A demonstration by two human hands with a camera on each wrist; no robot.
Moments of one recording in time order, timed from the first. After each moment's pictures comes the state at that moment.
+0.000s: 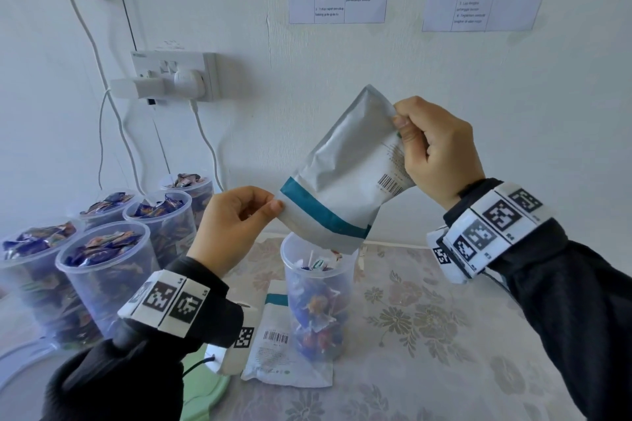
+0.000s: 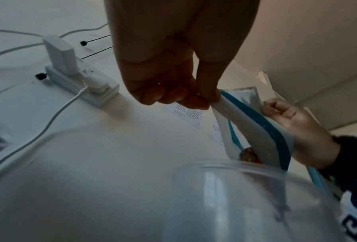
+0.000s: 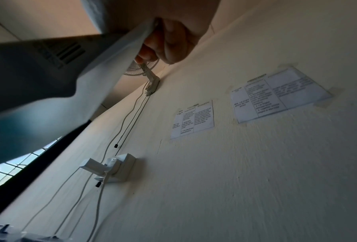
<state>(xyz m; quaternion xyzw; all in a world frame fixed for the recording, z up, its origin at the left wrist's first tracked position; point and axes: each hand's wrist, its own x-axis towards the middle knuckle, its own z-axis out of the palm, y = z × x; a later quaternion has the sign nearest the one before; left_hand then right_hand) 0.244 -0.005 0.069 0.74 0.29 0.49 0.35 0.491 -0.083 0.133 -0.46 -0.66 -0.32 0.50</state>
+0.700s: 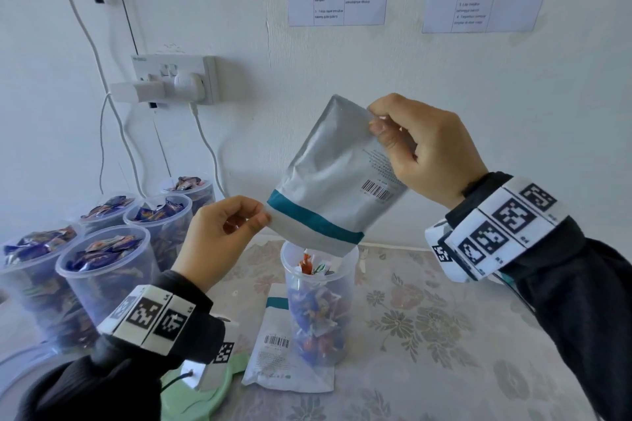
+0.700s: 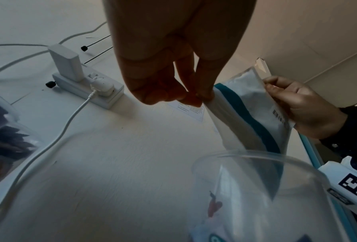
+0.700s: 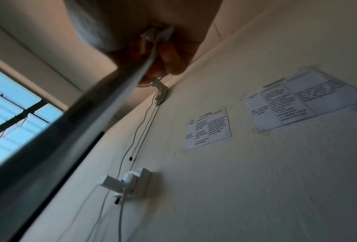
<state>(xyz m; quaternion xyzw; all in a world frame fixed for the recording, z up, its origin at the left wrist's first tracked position) 0.227 0.000 0.059 0.77 0.30 0.48 0.30 0.474 -0.097 0.154 -0.46 -0.73 -0.29 0.42</state>
